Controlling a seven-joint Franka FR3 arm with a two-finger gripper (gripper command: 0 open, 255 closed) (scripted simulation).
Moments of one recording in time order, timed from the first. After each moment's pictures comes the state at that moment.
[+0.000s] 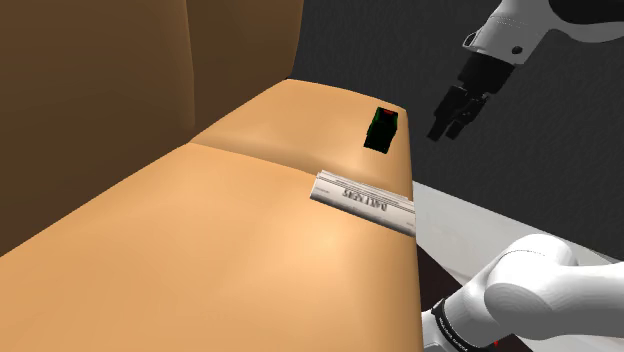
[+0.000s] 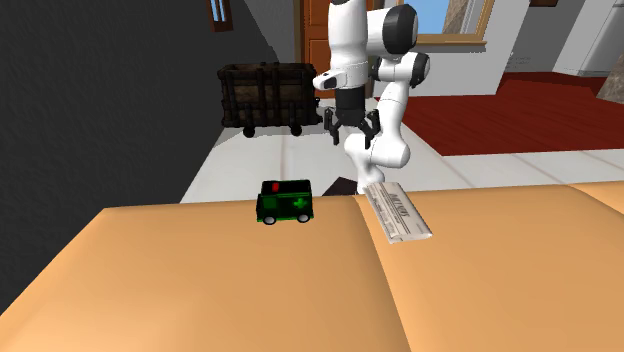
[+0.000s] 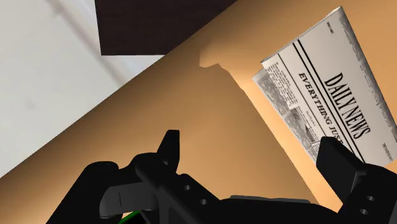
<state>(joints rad) -0.01 -0.80 -0.05 -2.27 0.07 1.43 -0.01</state>
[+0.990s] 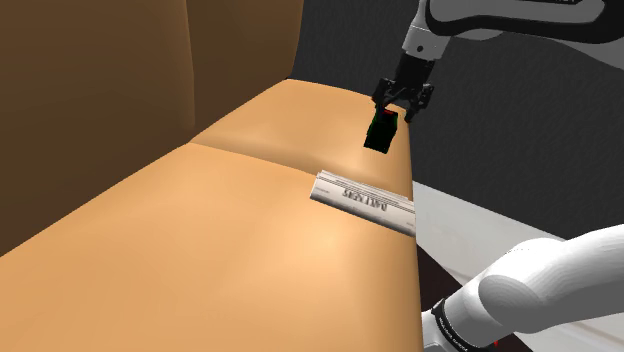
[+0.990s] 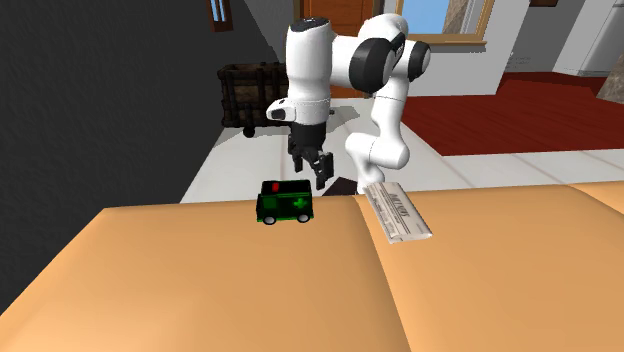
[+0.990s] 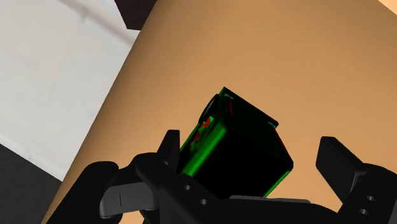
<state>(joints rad) -0.13 -0.36 0.04 -2.07 -0.03 1.66 0.31</state>
